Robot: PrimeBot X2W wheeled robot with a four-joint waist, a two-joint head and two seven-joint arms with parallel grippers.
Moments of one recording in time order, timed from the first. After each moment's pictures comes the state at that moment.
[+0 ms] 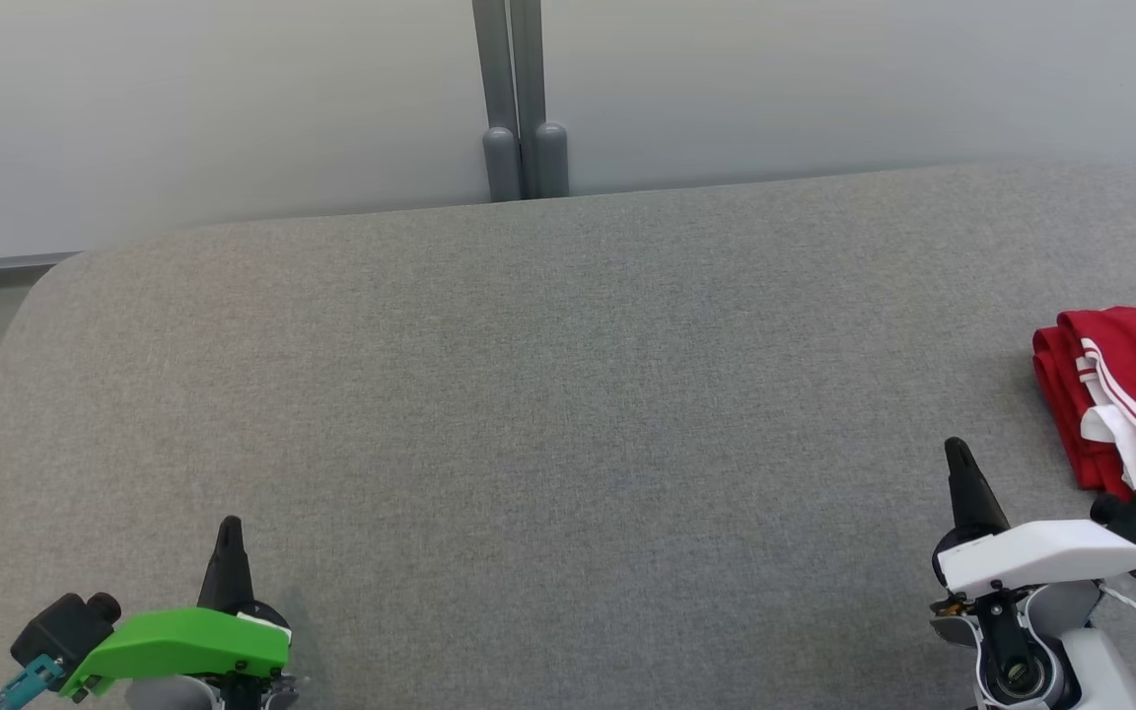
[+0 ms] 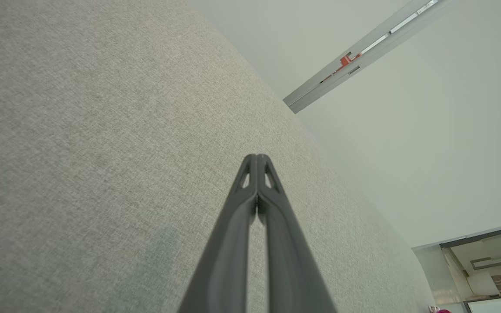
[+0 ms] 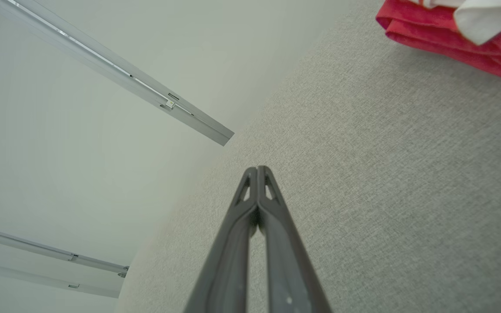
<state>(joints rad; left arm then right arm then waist) -0.07 0.04 0.03 0.34 -0.92 -0.04 -0.06 -0.13 -0.04 -0.07 0.33 0.89 0.13 -0.06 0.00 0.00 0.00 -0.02</state>
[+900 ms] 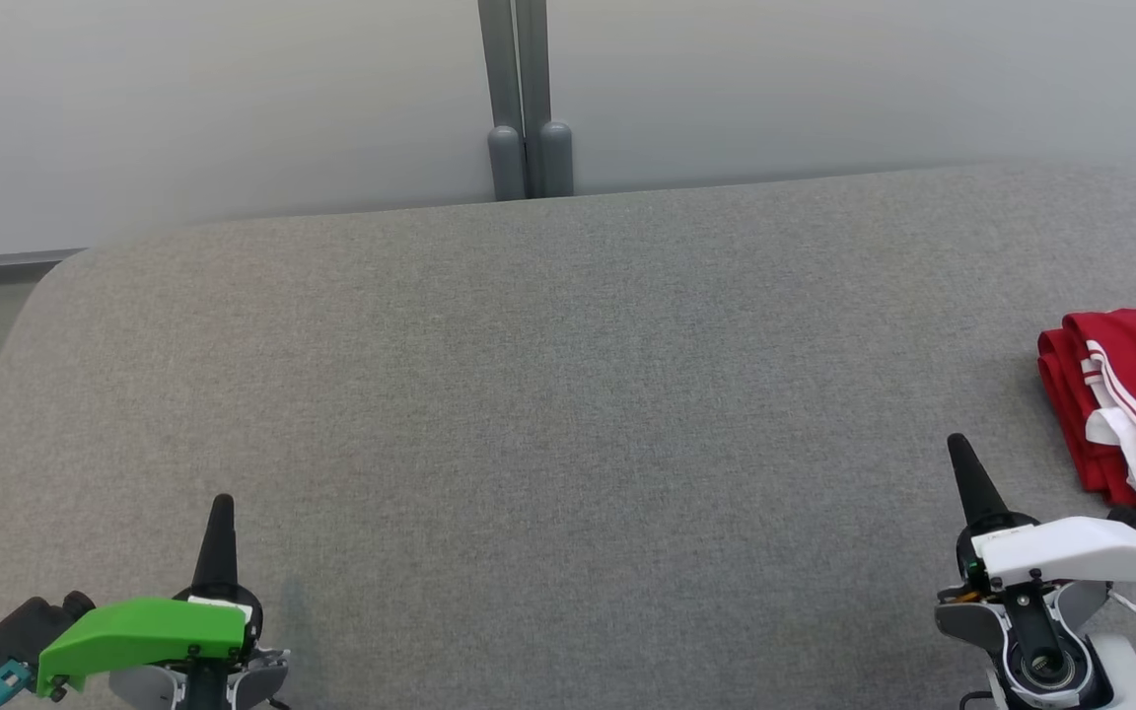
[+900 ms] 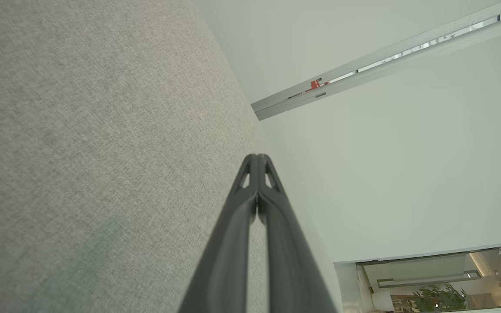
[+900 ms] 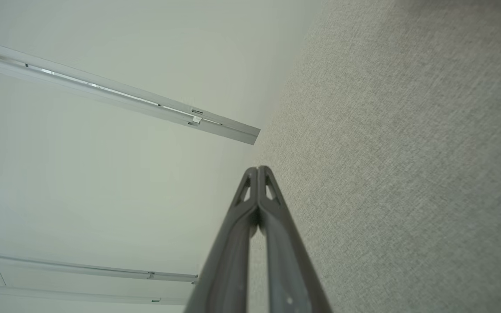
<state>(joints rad) -0.08 0.04 0.06 0.30 -1.21 -0.08 0.01 -0.13 -0.05 -0.09 0.30 1.20 0.13 0.01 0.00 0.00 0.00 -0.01</state>
